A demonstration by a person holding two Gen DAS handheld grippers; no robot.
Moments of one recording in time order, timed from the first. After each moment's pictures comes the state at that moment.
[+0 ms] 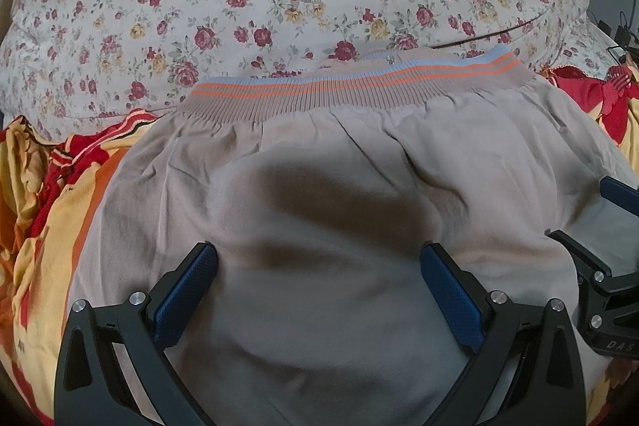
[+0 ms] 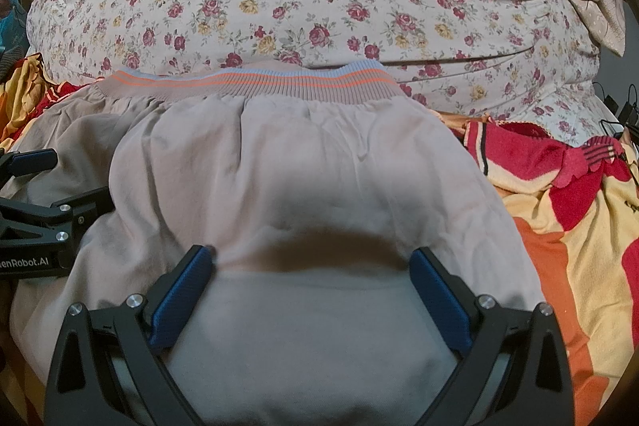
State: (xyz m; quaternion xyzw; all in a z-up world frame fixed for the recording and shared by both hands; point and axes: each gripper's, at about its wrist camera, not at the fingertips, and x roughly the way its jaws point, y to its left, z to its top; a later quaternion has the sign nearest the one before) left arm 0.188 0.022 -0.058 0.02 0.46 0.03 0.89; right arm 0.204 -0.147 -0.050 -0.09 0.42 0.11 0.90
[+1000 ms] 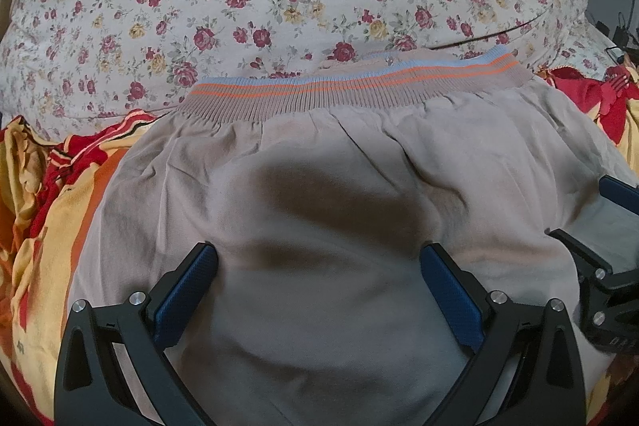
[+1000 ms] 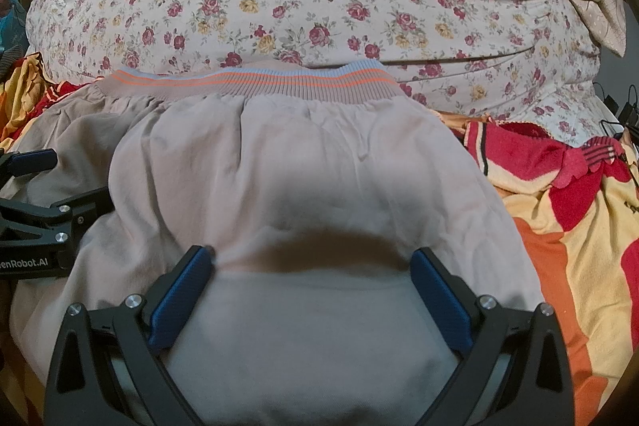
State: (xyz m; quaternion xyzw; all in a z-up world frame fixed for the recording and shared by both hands) left arm 0.185 0.023 -0.058 0.02 0.45 0.02 0.89; right arm 0.206 -0.148 -0.048 -0.08 0.42 0.11 0.90
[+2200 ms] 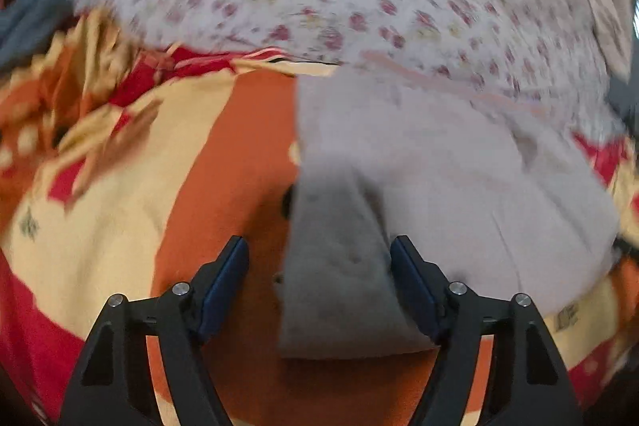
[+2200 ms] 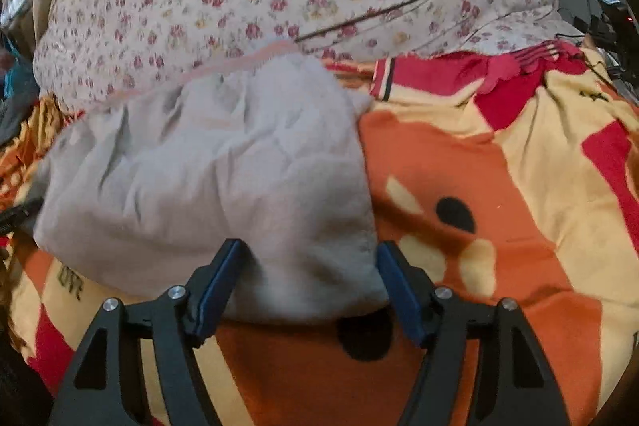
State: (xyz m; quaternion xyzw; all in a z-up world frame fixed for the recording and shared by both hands) left arm 0.060 0.157 -0.051 -0.13 0.42 0.07 0.90; right arm 0.133 -0.285 -0.037 0.02 0.42 0.12 0.90
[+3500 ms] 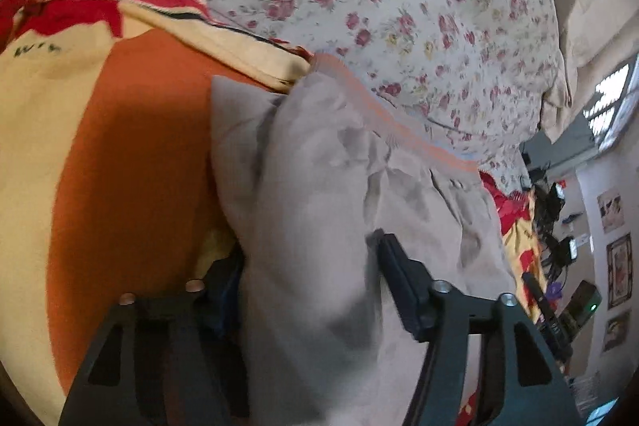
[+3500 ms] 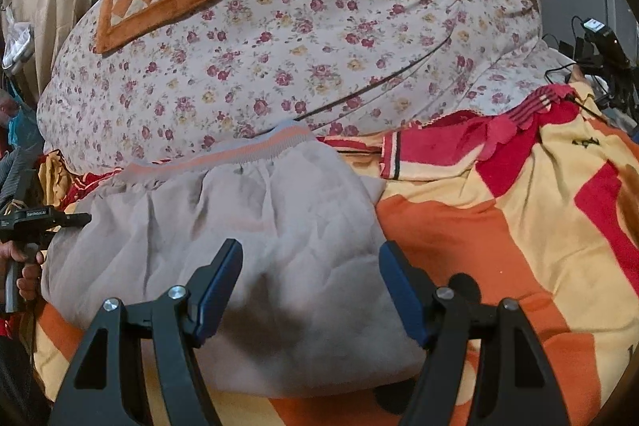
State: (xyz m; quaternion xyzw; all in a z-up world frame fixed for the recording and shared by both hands) left arm 0.185 0.203 -0.074 -0.30 0.48 -0.14 0.81; right arm 0.150 -0.262 0.003 0.04 0.35 0.12 0.93
